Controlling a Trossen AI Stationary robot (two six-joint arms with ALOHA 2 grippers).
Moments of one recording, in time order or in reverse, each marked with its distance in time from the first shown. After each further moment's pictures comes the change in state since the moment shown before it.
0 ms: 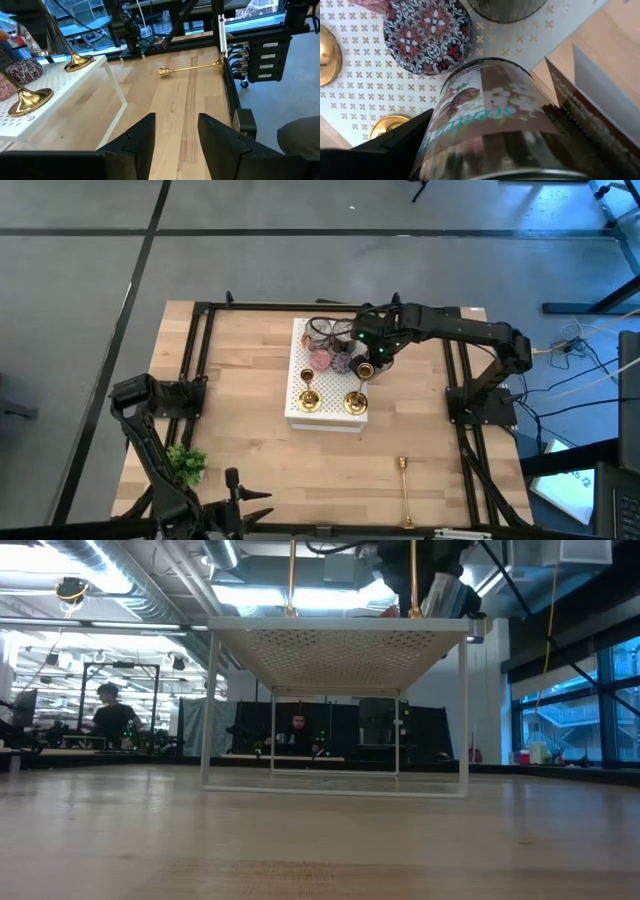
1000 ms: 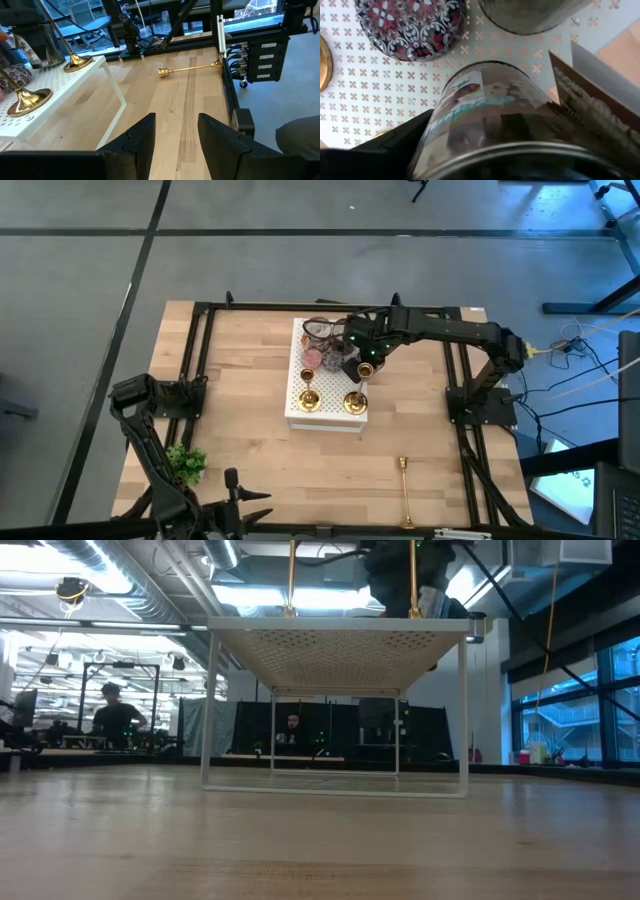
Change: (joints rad) left arm -0.004 -0.001 0.000 0.000 0.000 -0.001; right arm 0.000 0.065 0.001 0.054 -0.005 -0.035
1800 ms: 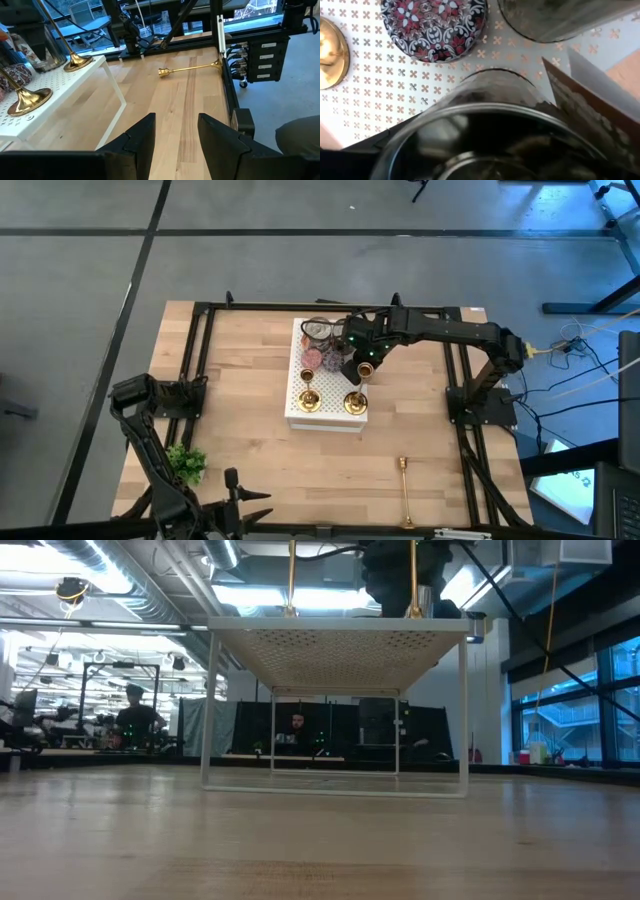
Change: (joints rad) left arm -0.001 0.000 0.000 0.000 0.000 -0.002; right arm 0.005 0.000 -0.001 0.032 -0.026 -0.050
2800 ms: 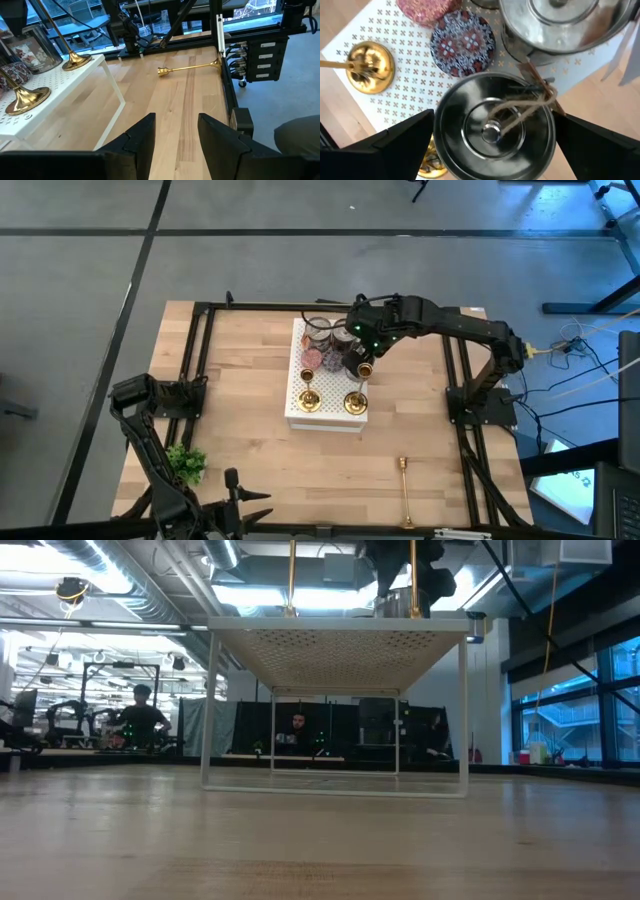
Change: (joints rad) left arm 0.000 0.000 0.000 0.000 0.006 -0.004; right arm 0.006 -0.002 0.193 -0.105 0.040 -0.019
